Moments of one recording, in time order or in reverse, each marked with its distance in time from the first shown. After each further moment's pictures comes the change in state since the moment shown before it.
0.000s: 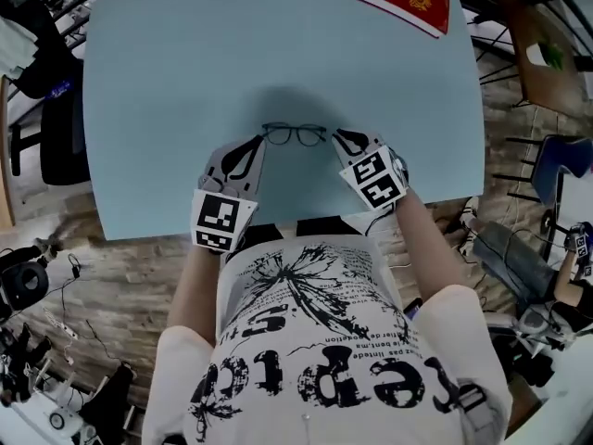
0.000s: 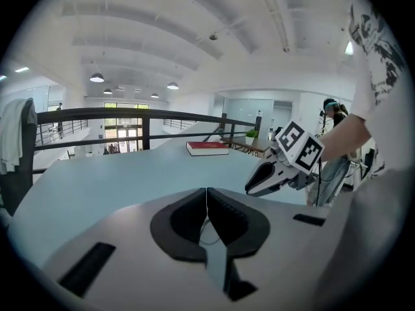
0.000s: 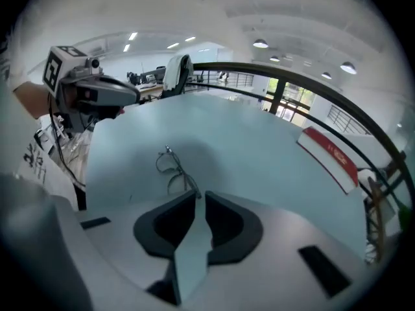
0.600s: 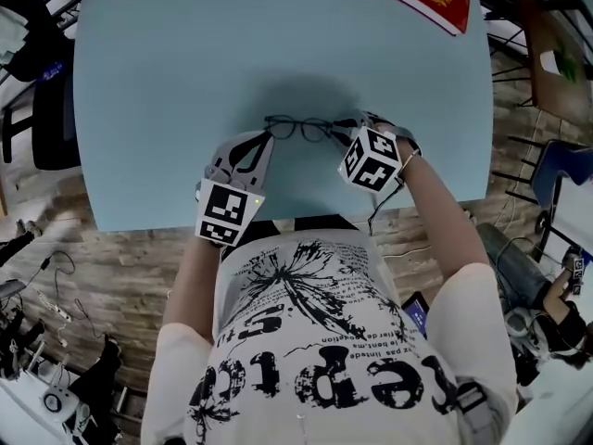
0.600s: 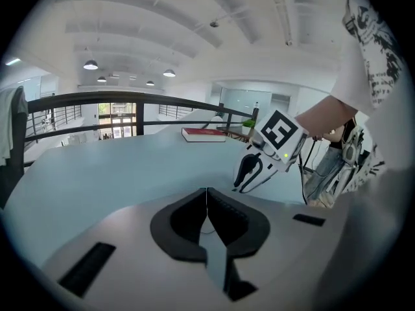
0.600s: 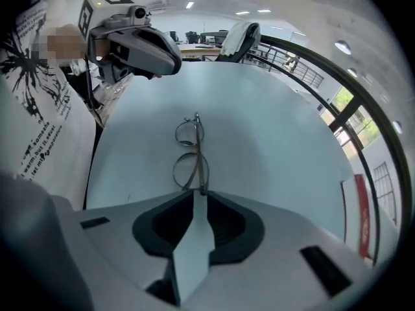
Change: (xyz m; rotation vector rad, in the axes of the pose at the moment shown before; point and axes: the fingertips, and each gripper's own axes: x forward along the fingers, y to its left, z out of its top) left arm 0.027 -0.001 -0.035 -0.016 0.108 -0.053; right arm 0.045 0.013 -0.014 -0.484 0.243 0.232
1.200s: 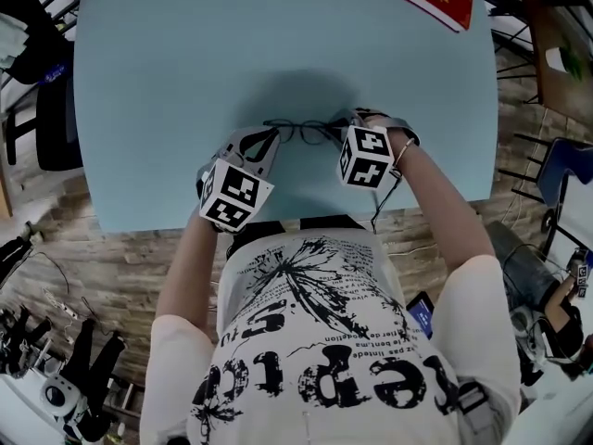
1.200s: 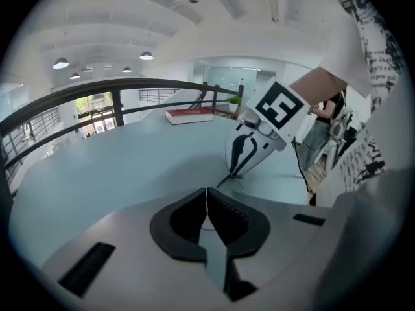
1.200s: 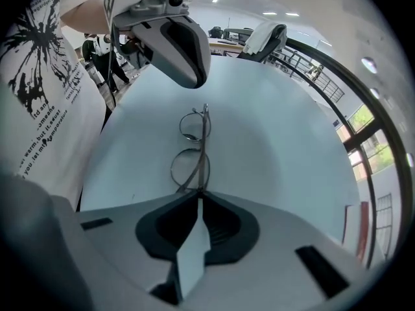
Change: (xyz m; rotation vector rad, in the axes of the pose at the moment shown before) left arm 0.033 -0.006 -0.026 0.142 0.193 -0.090; right arm 0.015 0.005 0.001 -0.174 0.038 0.054
